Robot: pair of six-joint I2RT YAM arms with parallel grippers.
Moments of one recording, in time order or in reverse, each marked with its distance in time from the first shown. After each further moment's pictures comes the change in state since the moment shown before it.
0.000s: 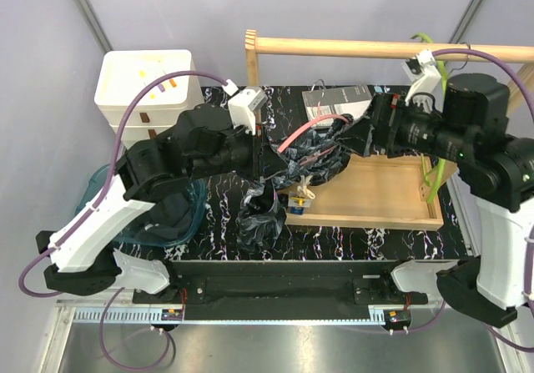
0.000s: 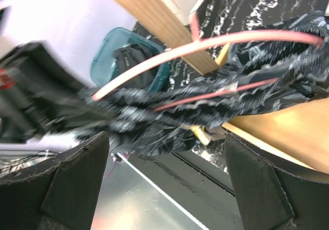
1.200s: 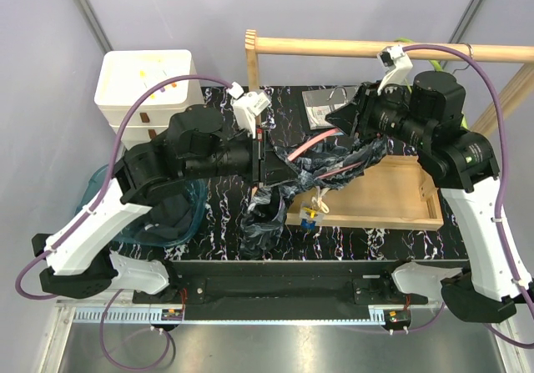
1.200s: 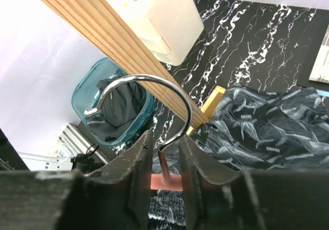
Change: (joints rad) left arm 0.000 -0.051 -0.058 0.122 0.221 -0.057; right arm 0.000 -0.045 -0.397 0.486 0.027 -0.085
